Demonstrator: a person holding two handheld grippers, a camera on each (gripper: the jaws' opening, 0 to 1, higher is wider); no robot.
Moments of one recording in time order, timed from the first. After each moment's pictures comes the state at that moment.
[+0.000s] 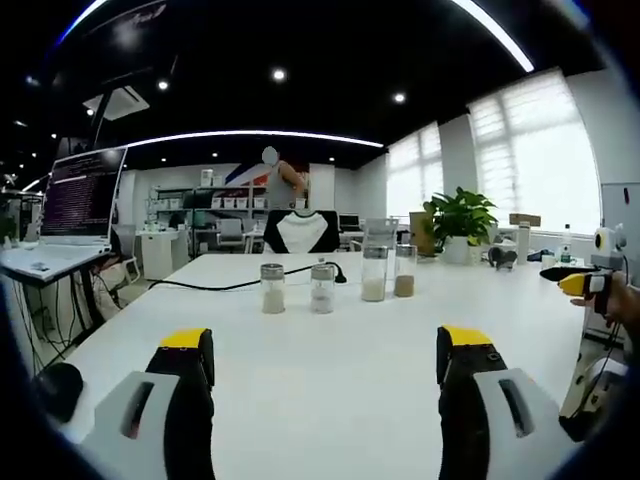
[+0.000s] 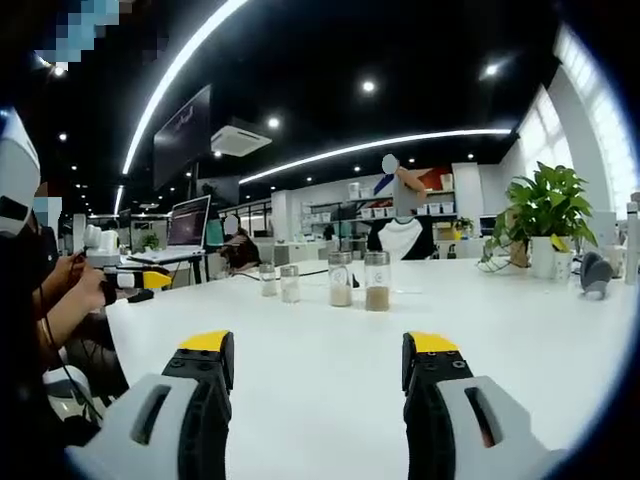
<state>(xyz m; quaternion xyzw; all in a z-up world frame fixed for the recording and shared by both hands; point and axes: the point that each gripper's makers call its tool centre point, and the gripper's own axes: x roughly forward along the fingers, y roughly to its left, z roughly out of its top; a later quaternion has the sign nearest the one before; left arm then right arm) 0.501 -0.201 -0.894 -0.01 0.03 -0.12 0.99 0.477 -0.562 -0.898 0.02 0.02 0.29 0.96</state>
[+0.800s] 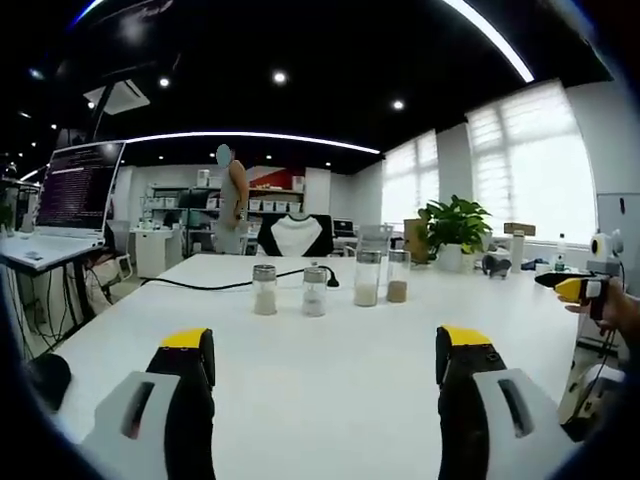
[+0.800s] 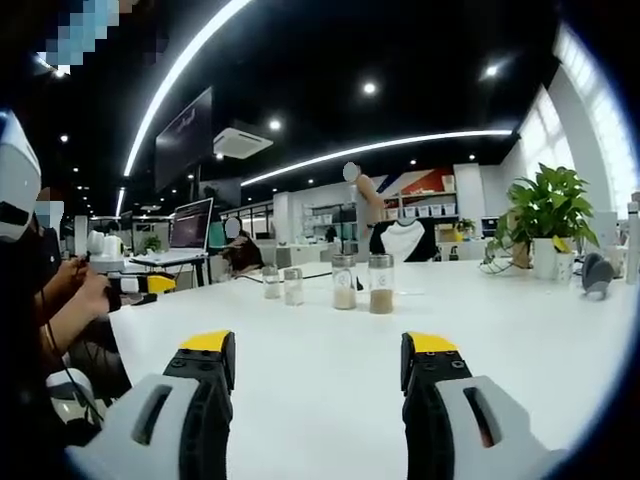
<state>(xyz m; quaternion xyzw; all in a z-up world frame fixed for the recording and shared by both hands) 0.500 -0.207 -0.894 -0.03 0.01 -0.13 0.99 0.472 -0.557 -0.892 0.02 0.02 0.30 0.96</state>
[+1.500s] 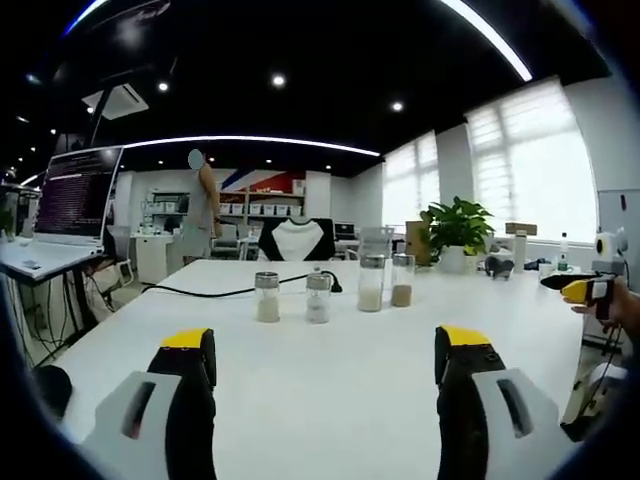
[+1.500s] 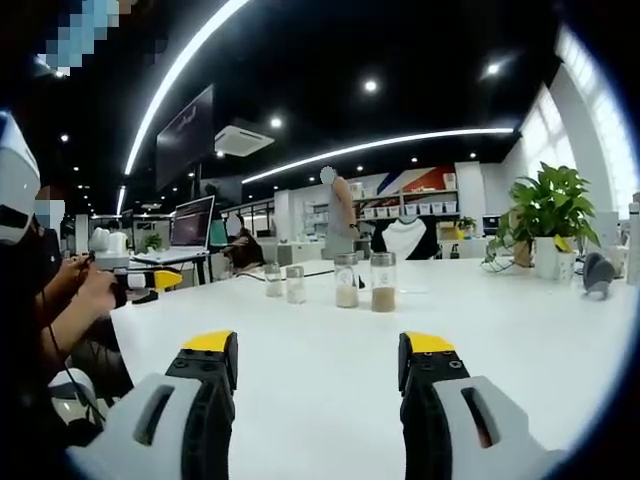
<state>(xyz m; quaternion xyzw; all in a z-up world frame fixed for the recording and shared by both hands) 0.512 -0.204 -0.889 -0.02 0.01 -0.13 0.99 0.471 -0.554 -0.893 0.01 0.02 0.30 0.95</state>
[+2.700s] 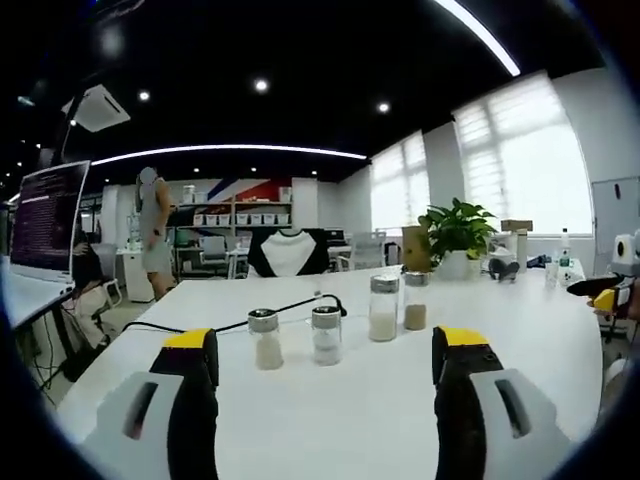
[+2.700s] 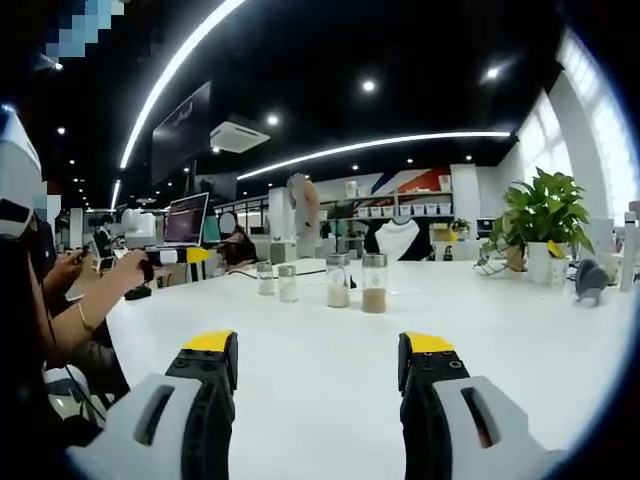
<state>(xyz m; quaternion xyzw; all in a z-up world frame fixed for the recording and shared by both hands) 0.601 -0.203 -0.850 0.01 -0.01 -0.16 0.99 0.472 -0.561 -0.890 0.00 0.02 0.28 0.96</state>
